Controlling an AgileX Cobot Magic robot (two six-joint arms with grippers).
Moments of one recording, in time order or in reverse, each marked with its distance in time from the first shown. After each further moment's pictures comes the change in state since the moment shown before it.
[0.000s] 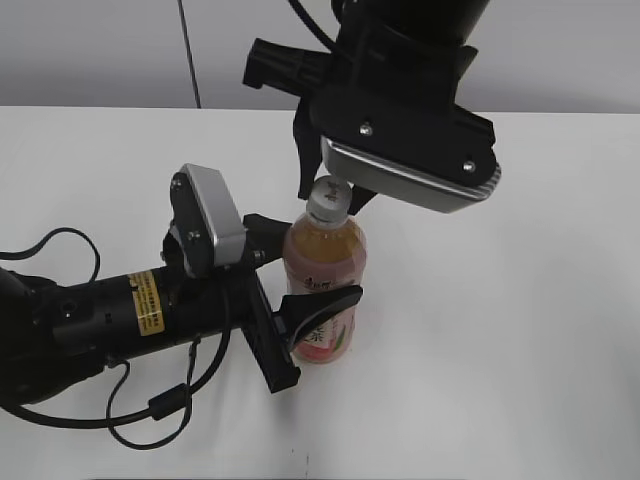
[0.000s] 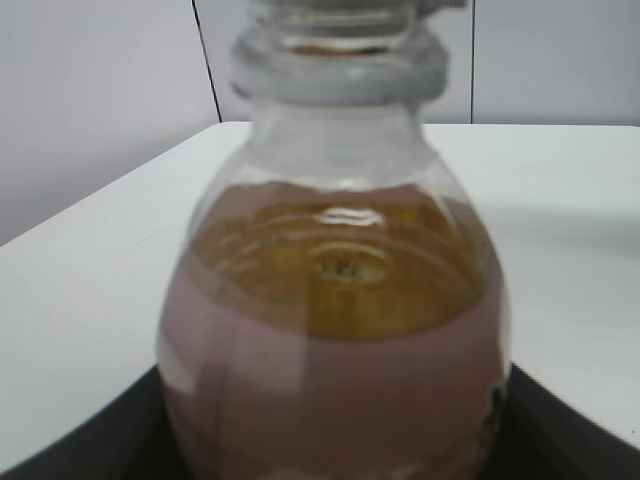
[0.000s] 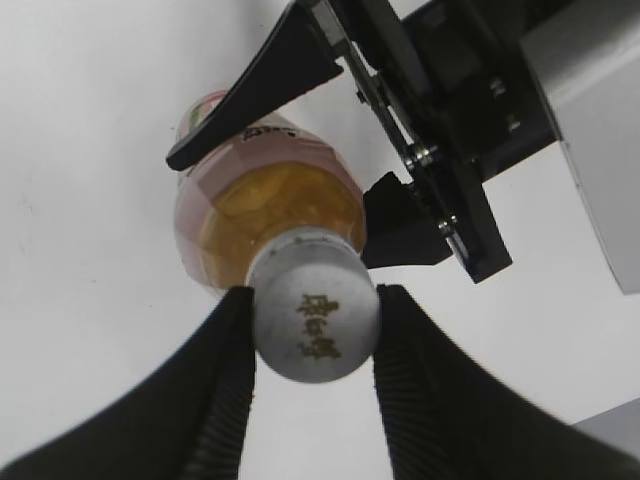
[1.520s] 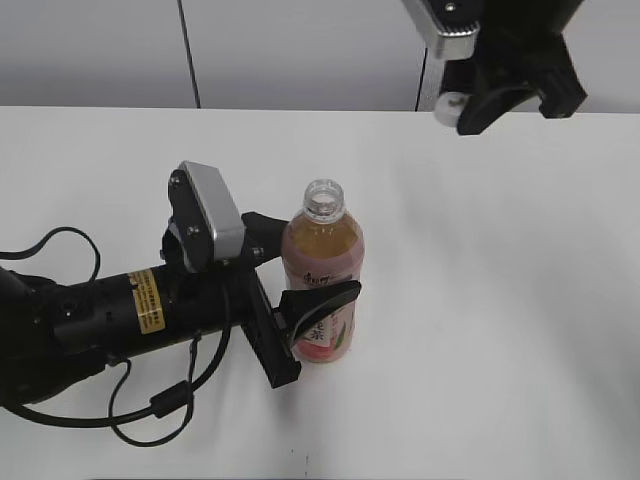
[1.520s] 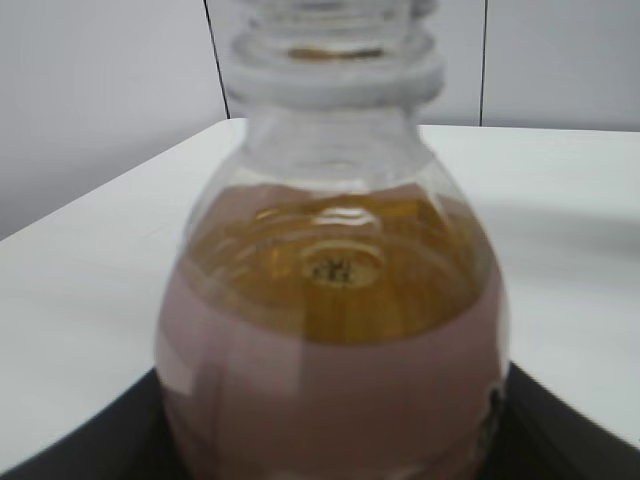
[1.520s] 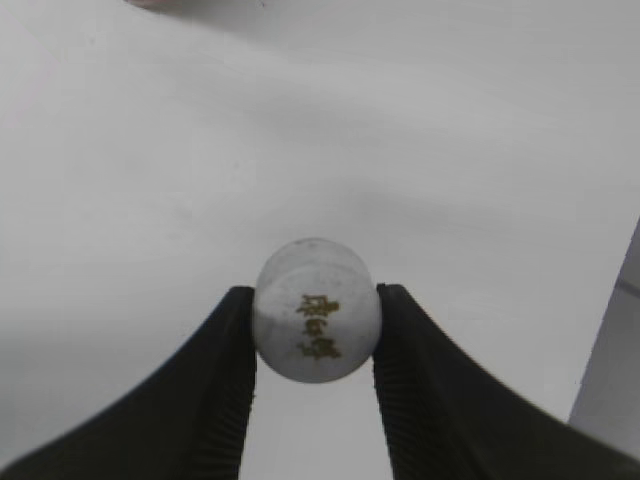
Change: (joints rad) left arm 0.000 0.000 0.000 -0.014 0.003 -0.011; right arm -0.303 0.011 -0.071 -0.087 0.027 0.852
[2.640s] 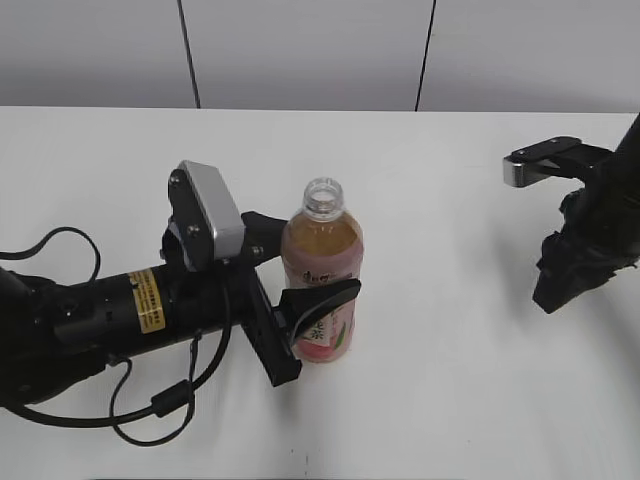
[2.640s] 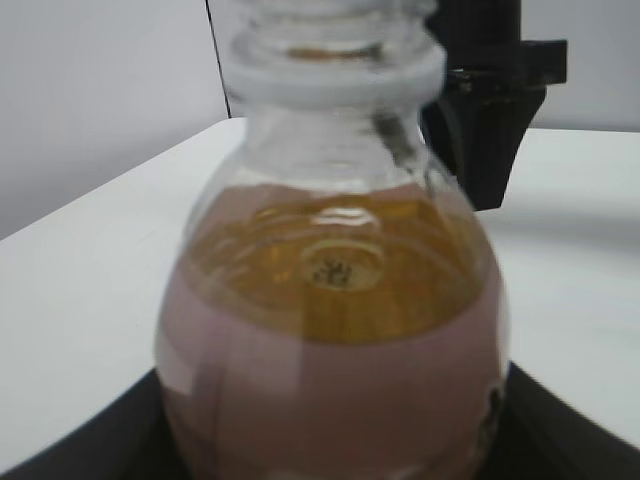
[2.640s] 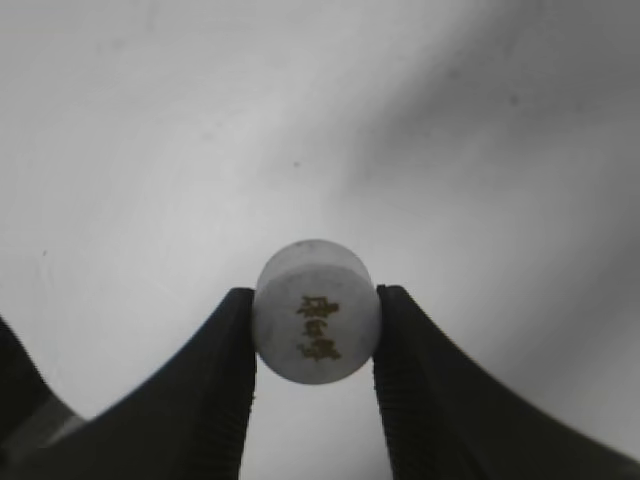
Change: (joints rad) left arm 0.000 0.000 0.000 -0.009 0.000 -0.001; right arm -0.305 0.012 0.600 0.110 -0.291 0.877
